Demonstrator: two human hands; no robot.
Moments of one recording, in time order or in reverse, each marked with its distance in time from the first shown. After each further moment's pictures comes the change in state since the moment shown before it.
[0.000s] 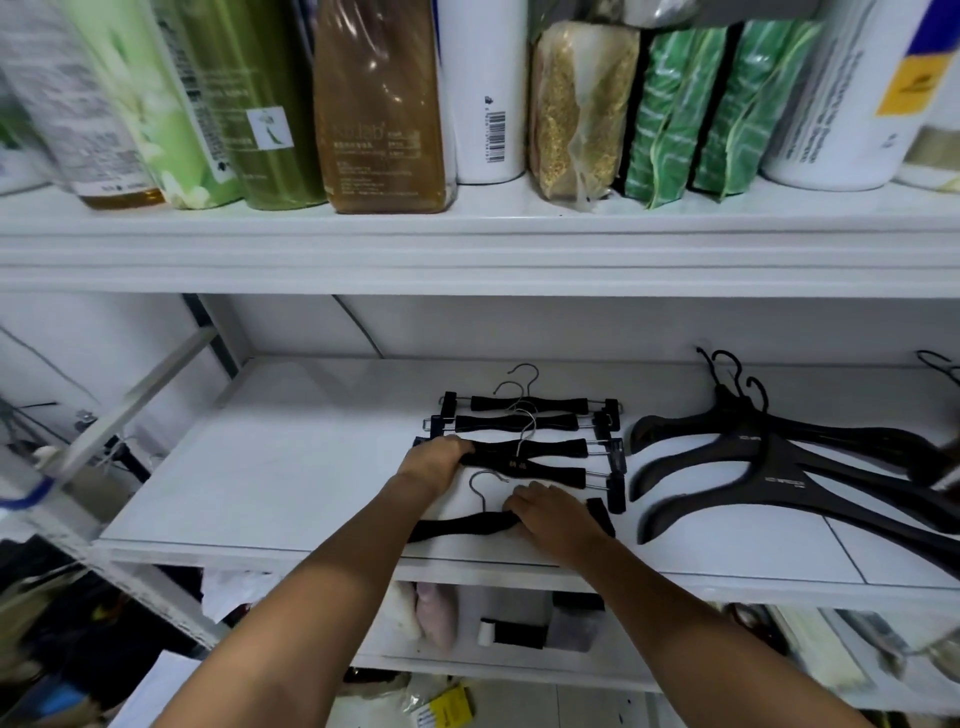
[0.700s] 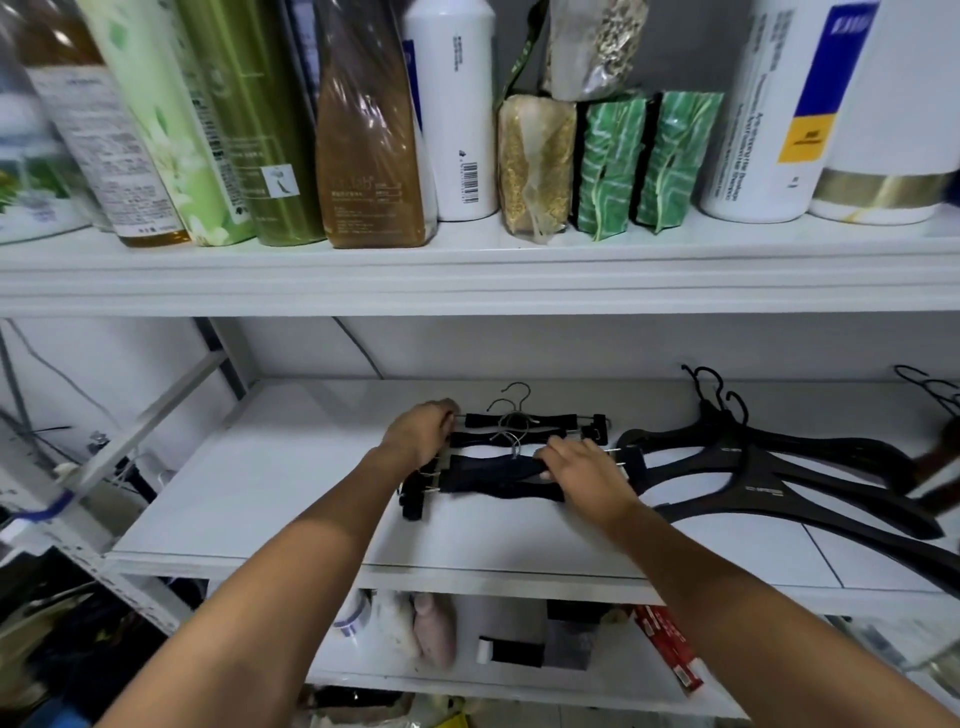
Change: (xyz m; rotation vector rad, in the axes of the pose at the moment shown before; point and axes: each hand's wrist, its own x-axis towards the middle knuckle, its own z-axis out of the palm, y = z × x) left_hand -0.010 0.011 -0.068 -0.211 0.200 -0.092; right_hand -0.029 0.047 -0.053 -0.102 0.454 0.096
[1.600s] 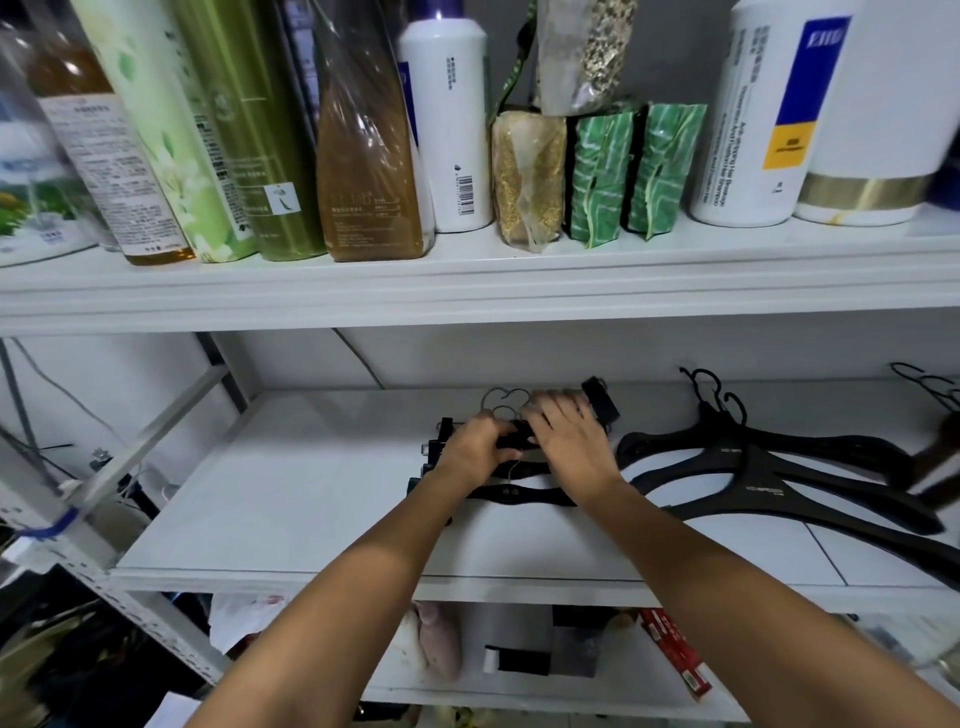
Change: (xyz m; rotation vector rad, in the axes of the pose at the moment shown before) left_hand -0.008 0.059 0.021 -0.075 0.014 0.168; right_hand 0.037 -0.009 -0.020 -0.089 0.453 0.048
